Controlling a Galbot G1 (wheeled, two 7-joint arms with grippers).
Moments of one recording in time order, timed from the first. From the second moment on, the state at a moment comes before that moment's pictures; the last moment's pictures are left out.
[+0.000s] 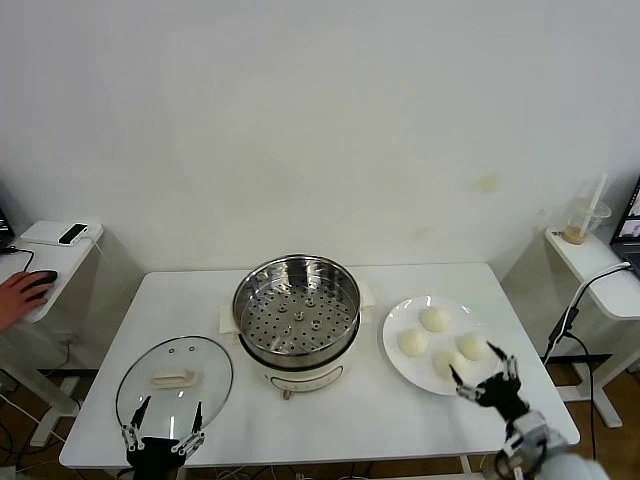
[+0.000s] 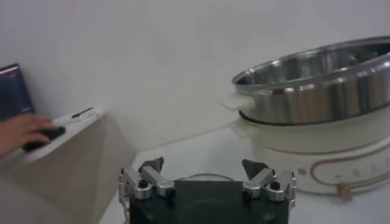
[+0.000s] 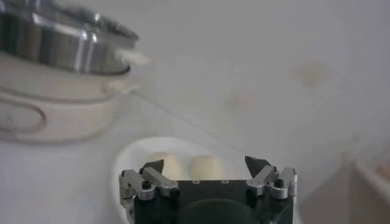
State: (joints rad) left arm 1.91 -1.37 -0.63 -2.19 0.11 0.02 -0.11; right arm -1.35 0.88 0.65 1.84 -0.24 -0.13 -0.35
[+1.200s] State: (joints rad) left arm 1.88 -1.39 -0.66 -2.19 0.24 0.03 -0.07; right arm -0.12 0.84 -0.48 1.01 -0.35 -0.04 -1.07
